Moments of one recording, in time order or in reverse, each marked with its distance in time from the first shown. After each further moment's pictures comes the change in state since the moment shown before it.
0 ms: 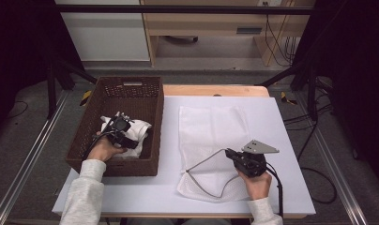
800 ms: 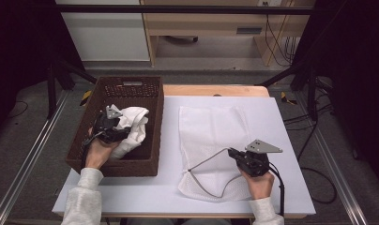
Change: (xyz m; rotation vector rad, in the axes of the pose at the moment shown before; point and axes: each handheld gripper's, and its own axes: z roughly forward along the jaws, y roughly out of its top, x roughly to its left) left arm -0.001 -0.015 -0.048 -0.403 0.130 -0.088; right arm -0.007 -0.001 -0.004 -0.006 -0.012 0.021
